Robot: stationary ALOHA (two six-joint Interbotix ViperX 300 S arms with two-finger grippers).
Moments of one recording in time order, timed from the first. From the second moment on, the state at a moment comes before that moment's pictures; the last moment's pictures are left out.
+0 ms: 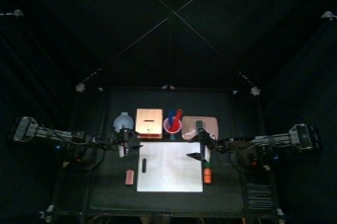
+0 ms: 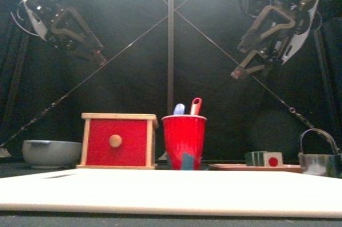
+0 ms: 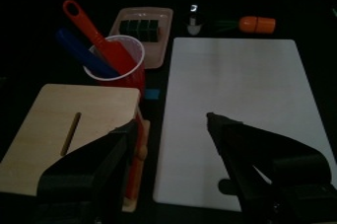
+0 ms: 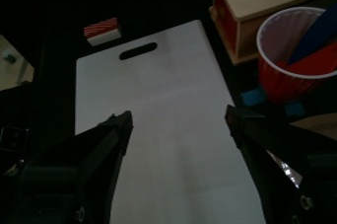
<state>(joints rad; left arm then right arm) -0.08 -0.66 1.02 1.21 0.27 -1.21 -0.01 -0.53 0.98 -0.74 0.02 1.01</state>
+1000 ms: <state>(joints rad) -0.07 -0.66 1.03 1.24 0.26 -1.21 0.14 -0.54 0.98 0.27 0.65 1.16</state>
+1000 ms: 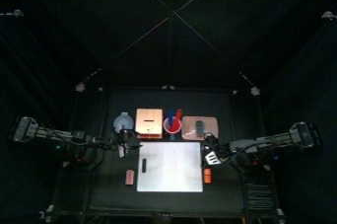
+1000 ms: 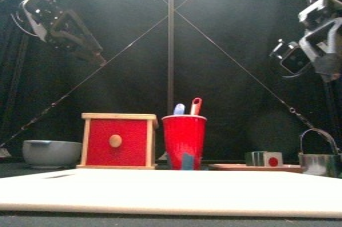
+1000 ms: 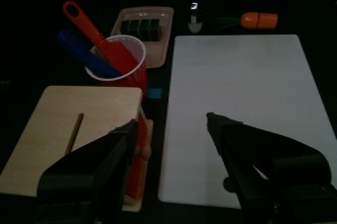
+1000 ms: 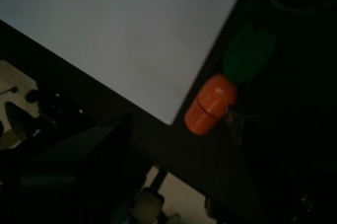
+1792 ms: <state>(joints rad) -0.07 -0.66 1.04 1.24 0.25 -1.21 0.40 -0.22 0.91 -0.02 0.70 1.96</state>
